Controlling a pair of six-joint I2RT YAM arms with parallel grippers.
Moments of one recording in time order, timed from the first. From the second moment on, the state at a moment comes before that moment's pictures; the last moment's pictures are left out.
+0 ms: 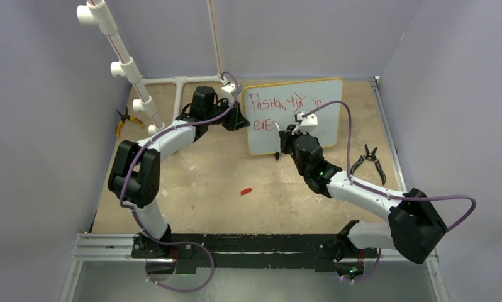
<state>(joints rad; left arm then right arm) -0.37 1.76 1.21 0.07 0.62 -0.11 0.71 1.25 0.65 0.42 0.48 0.34</state>
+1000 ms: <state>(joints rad) -0.37 1.76 1.21 0.07 0.62 -0.11 0.70 1.25 0.63 0.39 0.49 0.38</state>
